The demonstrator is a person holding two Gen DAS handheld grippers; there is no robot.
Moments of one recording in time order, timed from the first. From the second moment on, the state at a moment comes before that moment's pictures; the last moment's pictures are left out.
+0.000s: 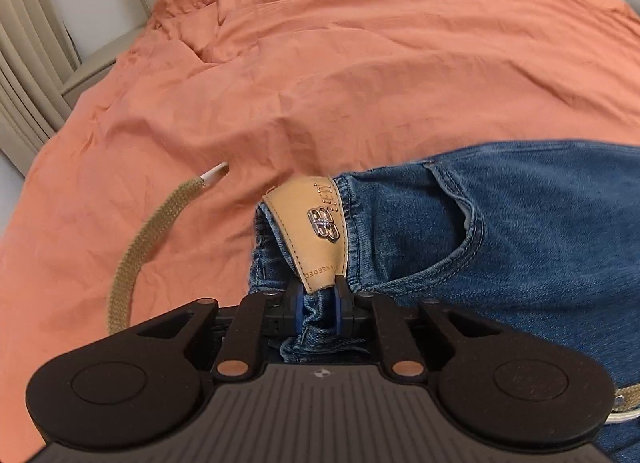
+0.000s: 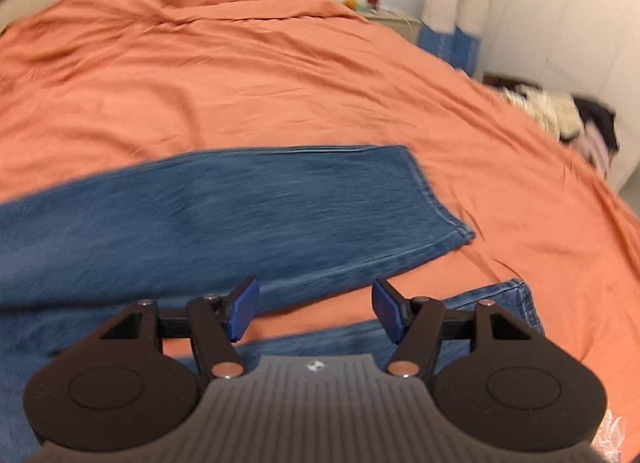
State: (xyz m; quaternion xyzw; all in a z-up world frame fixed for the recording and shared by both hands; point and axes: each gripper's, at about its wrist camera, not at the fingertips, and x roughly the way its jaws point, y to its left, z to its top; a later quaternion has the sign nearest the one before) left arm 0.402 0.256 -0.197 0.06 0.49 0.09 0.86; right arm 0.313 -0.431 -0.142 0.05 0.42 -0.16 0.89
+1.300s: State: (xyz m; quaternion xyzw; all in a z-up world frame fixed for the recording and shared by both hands) left arm 0.408 0.211 -0.200 0.10 0.46 0.22 0.86; right arm 0.522 -0.593 -0.199 0.04 0.39 -0.14 0.91
